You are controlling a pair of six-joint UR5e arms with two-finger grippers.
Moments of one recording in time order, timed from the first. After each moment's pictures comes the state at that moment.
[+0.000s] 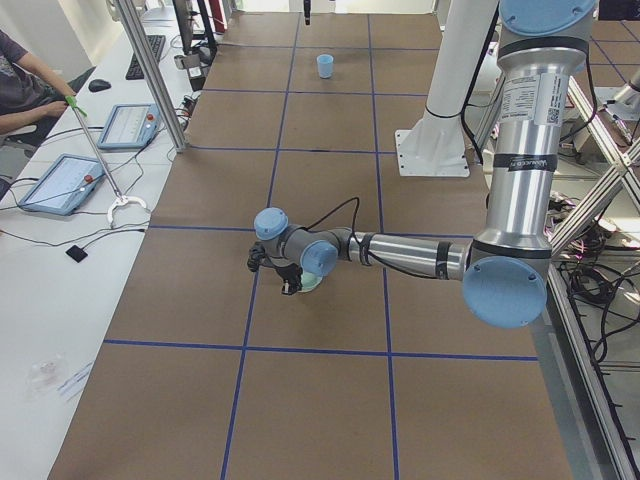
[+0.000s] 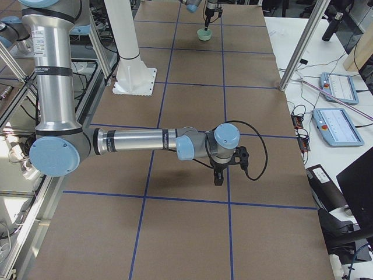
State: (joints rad) left arm -1.07 -1.62 -1.55 -1.88 -2.34 -0.39; right arm 1.42 -1.55 1.60 -1.45 2.41 0.18
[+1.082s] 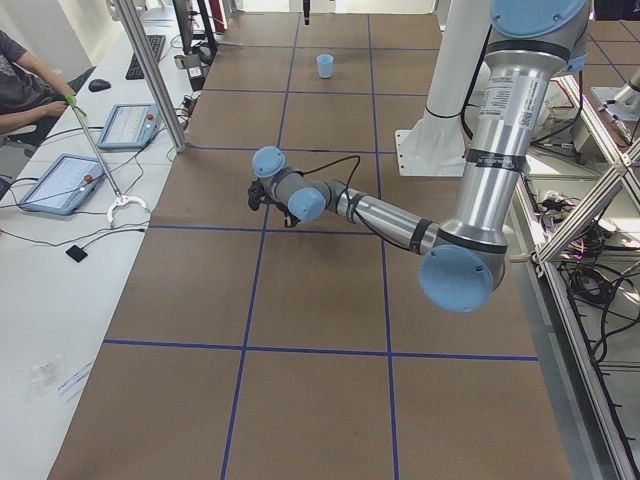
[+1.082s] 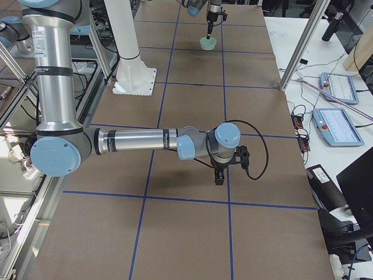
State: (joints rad) left arm -0.91 -1.86 -1.71 -1.86 -2.40 -0.92; right arm 1.42 -1.54 1.60 -1.45 2.41 0.18
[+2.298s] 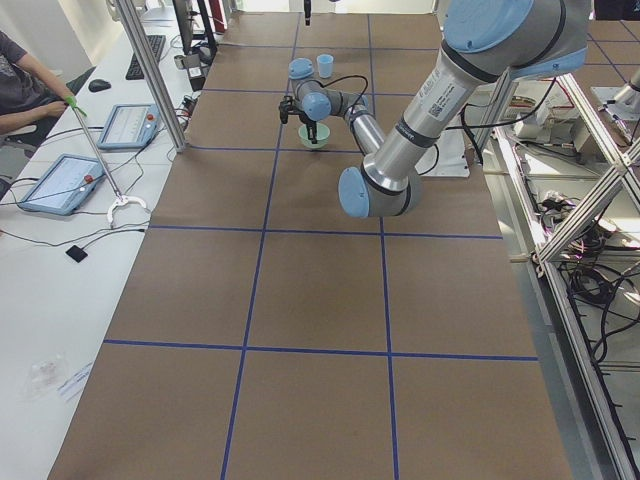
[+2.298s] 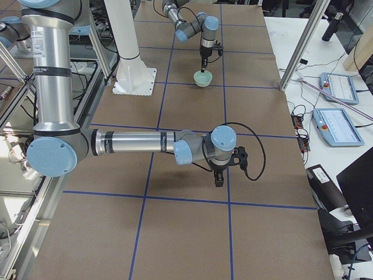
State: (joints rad) left arm -0.59 -2.42 -1.45 -1.64 -2.11 -1.23; right arm 1.42 -1.56 1.59 -1.36 2.41 0.18
